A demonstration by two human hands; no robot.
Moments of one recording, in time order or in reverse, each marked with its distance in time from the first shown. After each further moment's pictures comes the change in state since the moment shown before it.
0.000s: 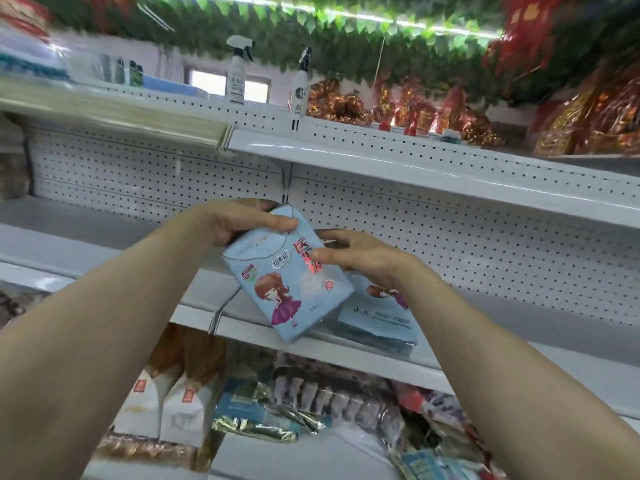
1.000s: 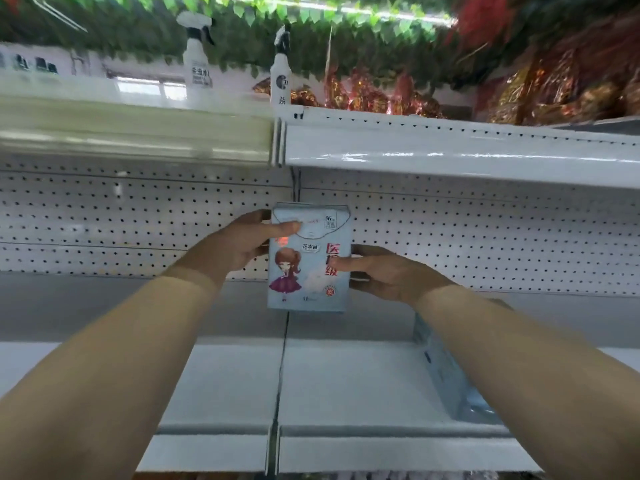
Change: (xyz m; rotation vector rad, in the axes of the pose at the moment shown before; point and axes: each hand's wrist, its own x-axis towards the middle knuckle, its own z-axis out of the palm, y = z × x) left_hand 0.172 -0.077 -0.125 -0.222 0.116 0.201; right_hand 0.182 0.041 0.012 0.526 0.252 0.123
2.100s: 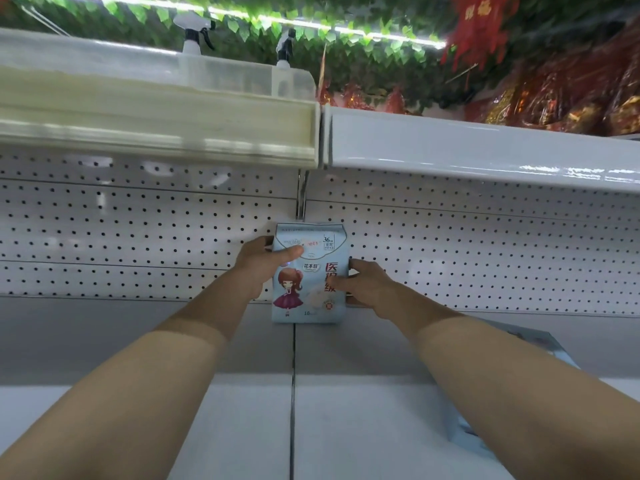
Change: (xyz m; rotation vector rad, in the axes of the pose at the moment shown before) left_hand 0.064 -0.057 -0.005 0.047 0.269 0.009; right_hand 0.079 0.024 0.011 -0.290 0.322 -0.053
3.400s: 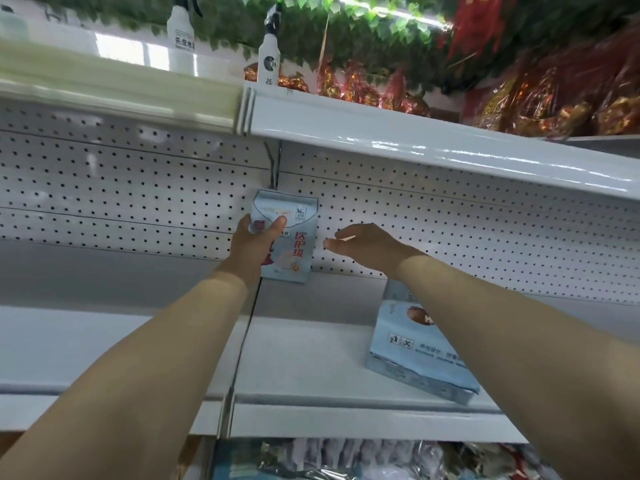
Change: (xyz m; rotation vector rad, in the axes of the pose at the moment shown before) left_hand -0.082 0.011 0.058 -0.223 0.158 -0.108; right_hand -0.099 -0.038 -0.082 -0.498 -0.092 -0.057
